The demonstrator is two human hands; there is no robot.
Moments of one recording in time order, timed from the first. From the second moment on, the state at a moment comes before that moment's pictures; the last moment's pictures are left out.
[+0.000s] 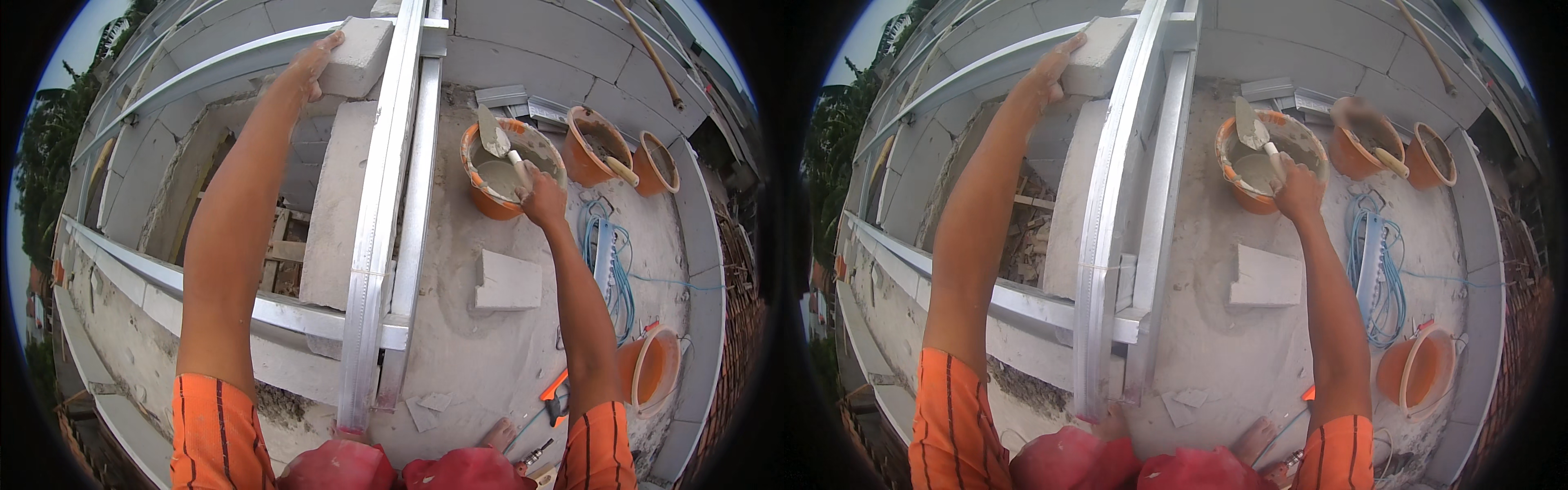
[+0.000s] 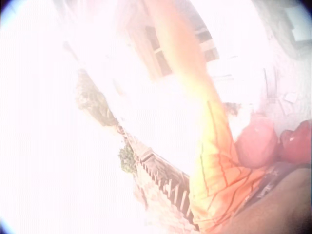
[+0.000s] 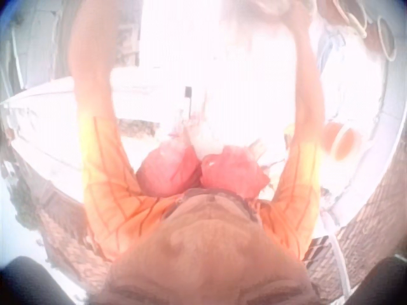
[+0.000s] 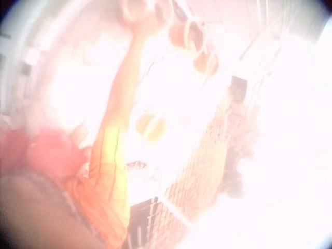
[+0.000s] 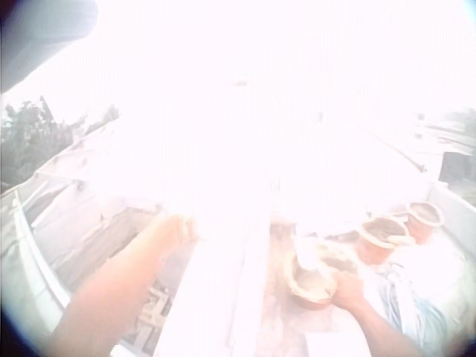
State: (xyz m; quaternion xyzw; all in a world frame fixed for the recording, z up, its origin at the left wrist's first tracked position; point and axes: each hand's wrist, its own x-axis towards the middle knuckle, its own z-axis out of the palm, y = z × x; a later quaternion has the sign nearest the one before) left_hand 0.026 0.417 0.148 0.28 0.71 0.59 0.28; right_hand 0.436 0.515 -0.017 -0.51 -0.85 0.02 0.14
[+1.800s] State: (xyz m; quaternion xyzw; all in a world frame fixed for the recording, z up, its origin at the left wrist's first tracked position) left_hand 0.517 0.506 -0.136 0.48 0.74 0.26 0.39; right_hand 0.775 0.184 -0.134 -0.66 -0.69 0.24 0.16
